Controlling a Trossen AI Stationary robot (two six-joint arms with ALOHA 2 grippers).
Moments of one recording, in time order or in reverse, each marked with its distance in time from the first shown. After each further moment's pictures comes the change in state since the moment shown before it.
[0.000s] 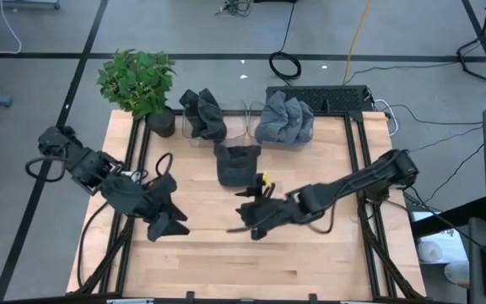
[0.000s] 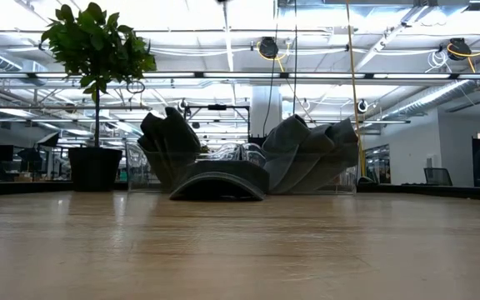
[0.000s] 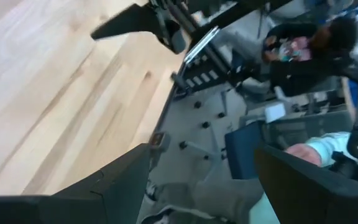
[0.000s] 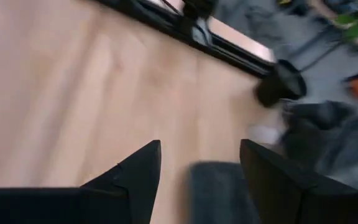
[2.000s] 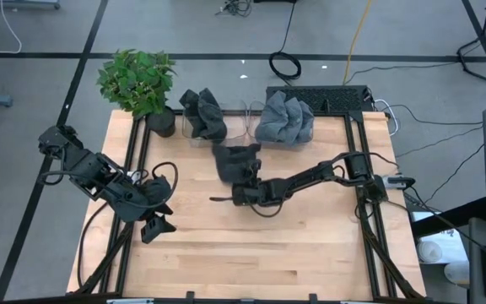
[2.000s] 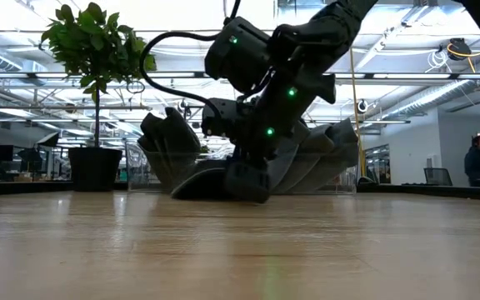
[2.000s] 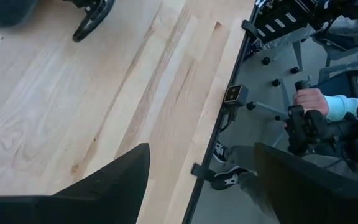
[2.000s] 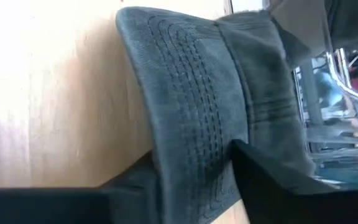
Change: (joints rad) left arm -0.038 0.000 0.000 -0.323 0.018 0.086; right arm -0.264 0.394 -0.229 0.323 0.291 -0.087
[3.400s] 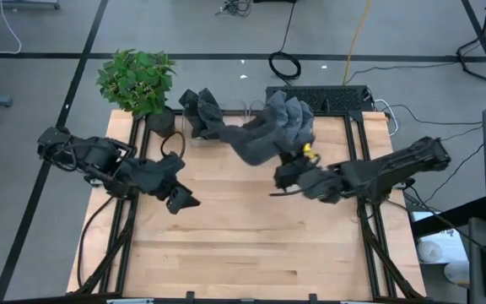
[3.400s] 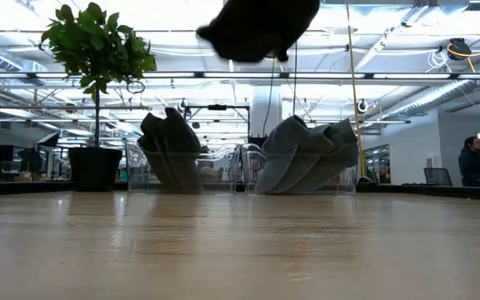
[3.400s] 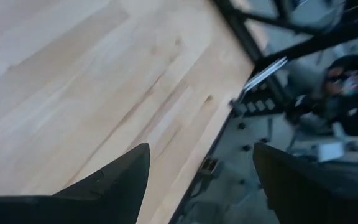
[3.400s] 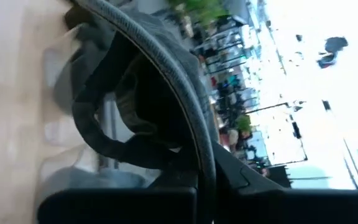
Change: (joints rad) left arm 0.232 0.000 0.000 0.142 -0.010 -0.087; right arm 0.207 -0.724 -0.003 -0.195 0.351 -0.557
